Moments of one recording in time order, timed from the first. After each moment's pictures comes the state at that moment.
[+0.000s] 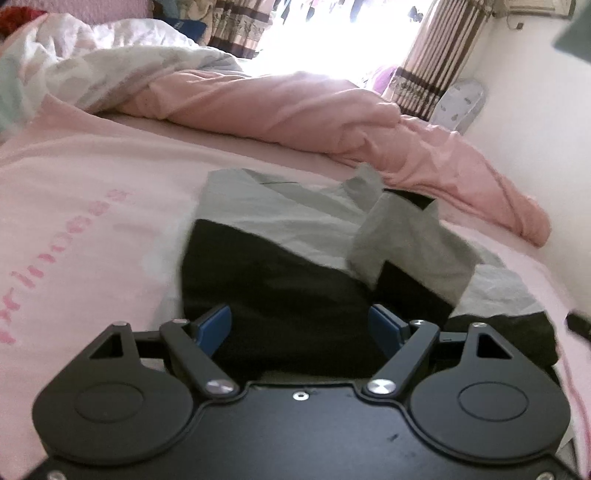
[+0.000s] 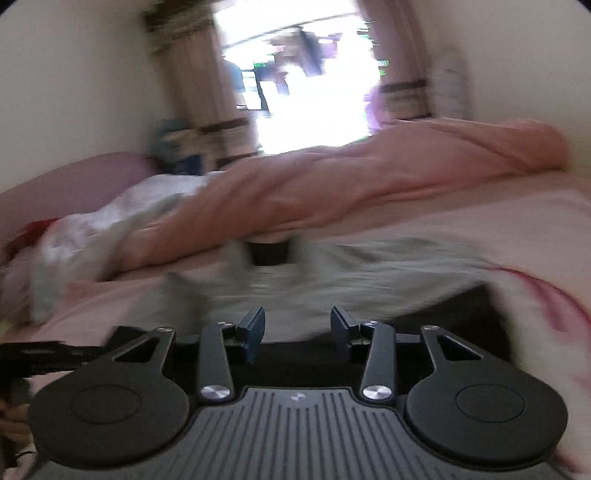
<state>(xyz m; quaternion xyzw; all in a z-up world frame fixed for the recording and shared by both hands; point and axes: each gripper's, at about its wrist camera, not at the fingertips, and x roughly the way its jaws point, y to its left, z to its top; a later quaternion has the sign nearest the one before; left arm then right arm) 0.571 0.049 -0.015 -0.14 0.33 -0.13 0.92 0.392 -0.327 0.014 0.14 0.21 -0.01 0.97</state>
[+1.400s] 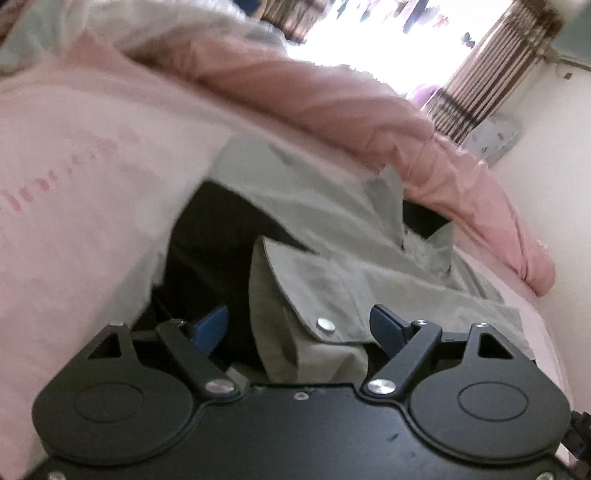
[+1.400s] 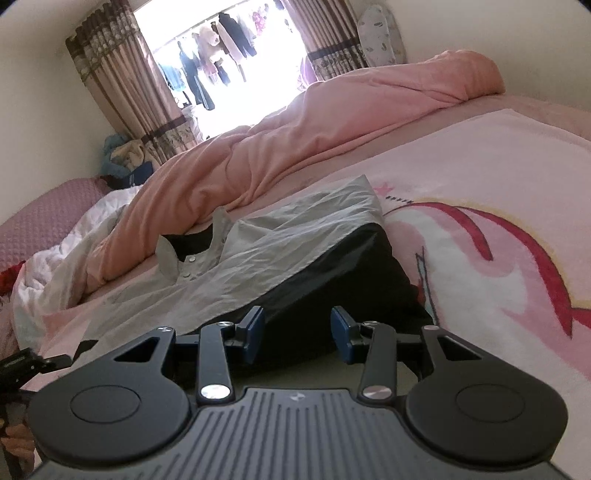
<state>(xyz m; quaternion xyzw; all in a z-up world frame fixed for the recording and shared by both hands) 0.580 0.051 -0.038 -0.23 0.37 -0.08 0.90 0.397 -0.378 -0.025 0.22 0.25 -0.03 0.94</state>
